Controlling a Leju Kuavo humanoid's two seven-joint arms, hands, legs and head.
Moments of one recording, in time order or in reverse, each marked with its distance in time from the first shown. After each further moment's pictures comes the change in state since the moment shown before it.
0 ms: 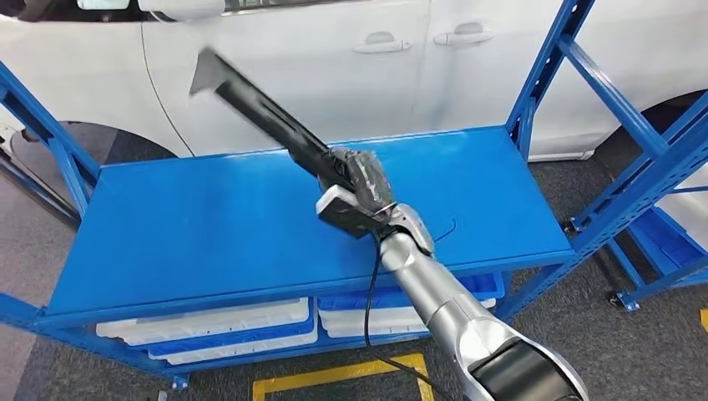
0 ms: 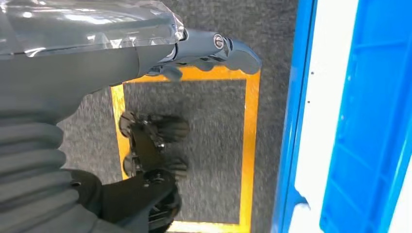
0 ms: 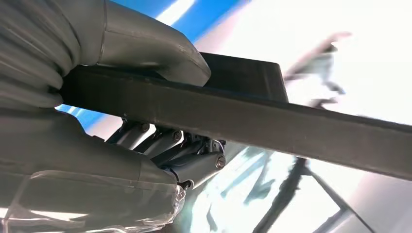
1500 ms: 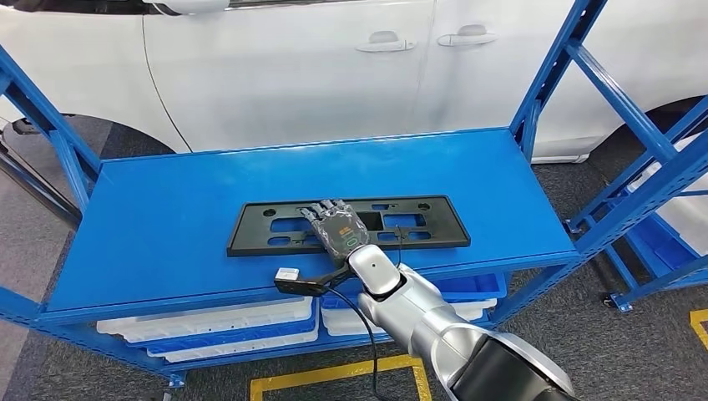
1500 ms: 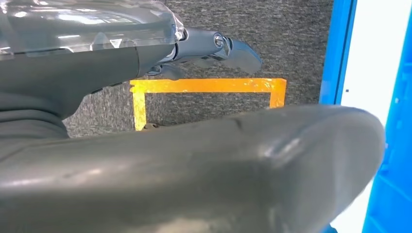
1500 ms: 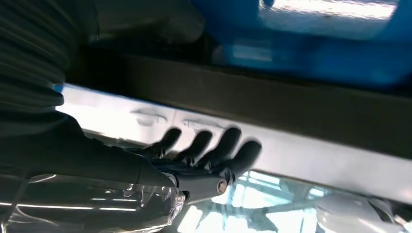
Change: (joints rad) left arm -0.004 -0.018 -0.041 0.000 0.006 0.064 0.076; right arm -0.061 0.043 0.372 0.377 0.746 -0.161 0.642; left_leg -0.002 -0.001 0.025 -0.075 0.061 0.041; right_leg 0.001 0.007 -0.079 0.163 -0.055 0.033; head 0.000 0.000
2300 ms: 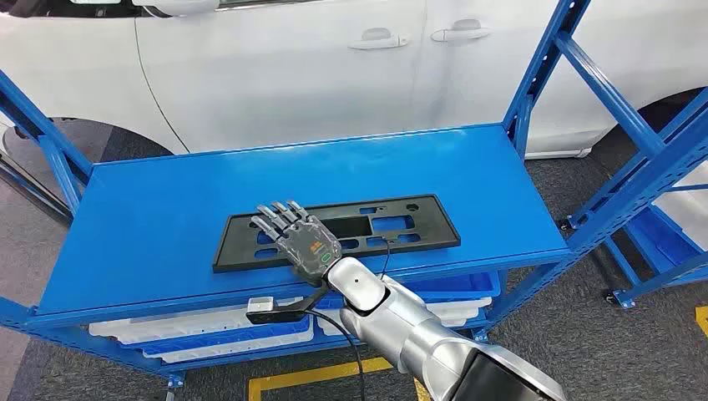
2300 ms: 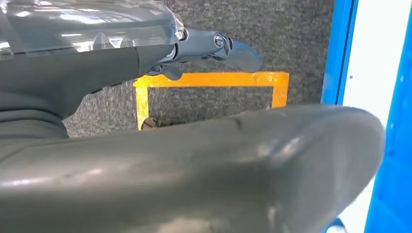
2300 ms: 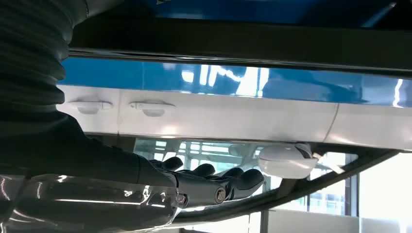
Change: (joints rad) left arm -0.003 -0.005 -0.004 0.000 -0.001 0.001 0.009; right arm 0.041 0.031 0.103 -0.102 -0.071 -0.102 -0.167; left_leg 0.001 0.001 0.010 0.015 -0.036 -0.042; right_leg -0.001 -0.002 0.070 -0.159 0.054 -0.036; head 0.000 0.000
